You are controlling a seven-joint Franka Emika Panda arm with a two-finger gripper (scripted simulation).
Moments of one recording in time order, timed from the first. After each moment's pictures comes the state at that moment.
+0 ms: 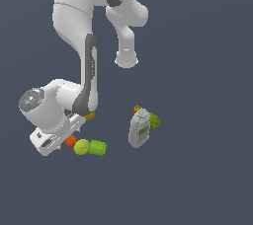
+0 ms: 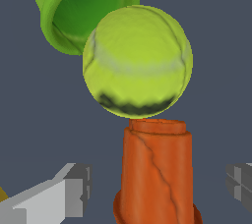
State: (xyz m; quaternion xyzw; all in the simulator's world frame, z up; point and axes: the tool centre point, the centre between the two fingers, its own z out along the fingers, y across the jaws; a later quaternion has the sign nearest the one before) arm 0.086 -0.256 0.049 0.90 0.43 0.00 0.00
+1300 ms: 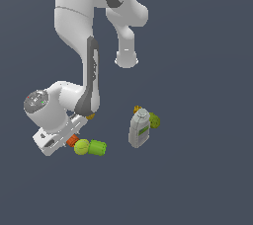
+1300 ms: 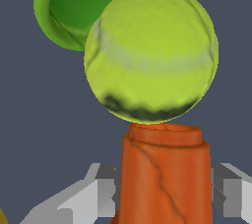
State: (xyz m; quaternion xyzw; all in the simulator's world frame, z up) arm 0.083 -0.252 0.037 0.90 0.43 0.00 0.00
